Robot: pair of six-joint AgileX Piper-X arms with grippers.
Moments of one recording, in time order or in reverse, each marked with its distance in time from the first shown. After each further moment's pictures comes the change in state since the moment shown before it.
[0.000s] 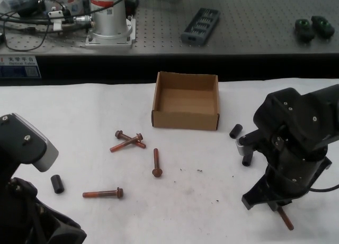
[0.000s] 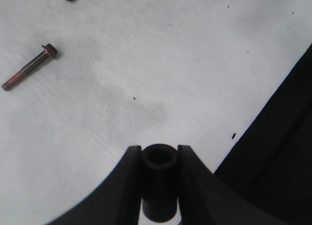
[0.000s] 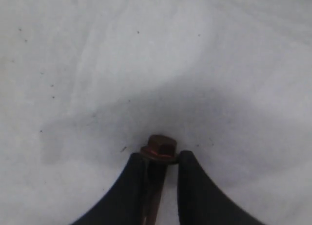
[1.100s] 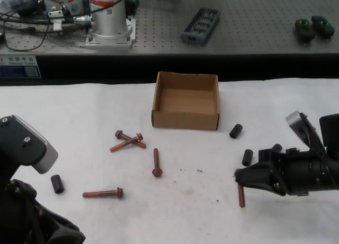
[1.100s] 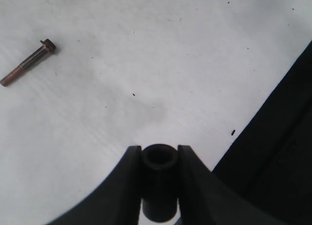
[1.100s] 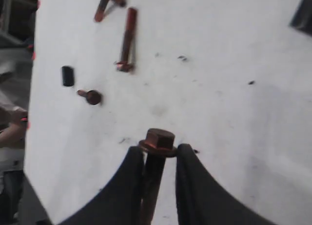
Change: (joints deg) left arm 0.0 0.0 0.0 0.7 0.0 0.0; right arm -12.6 -6.9 20.2 -47.0 -54.3 28.8
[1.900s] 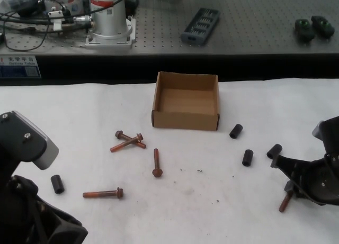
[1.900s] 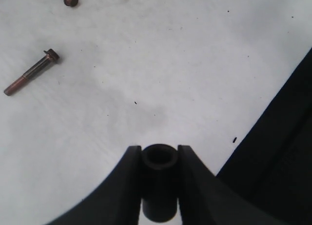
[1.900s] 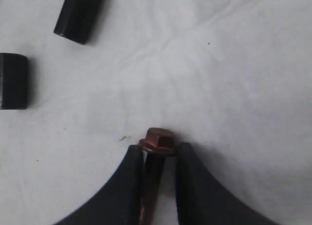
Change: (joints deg) left arm 0.0 0.0 0.0 -1.1 0.0 0.0; right arm 0.0 -1.6 0.8 11.7 46.6 9.3
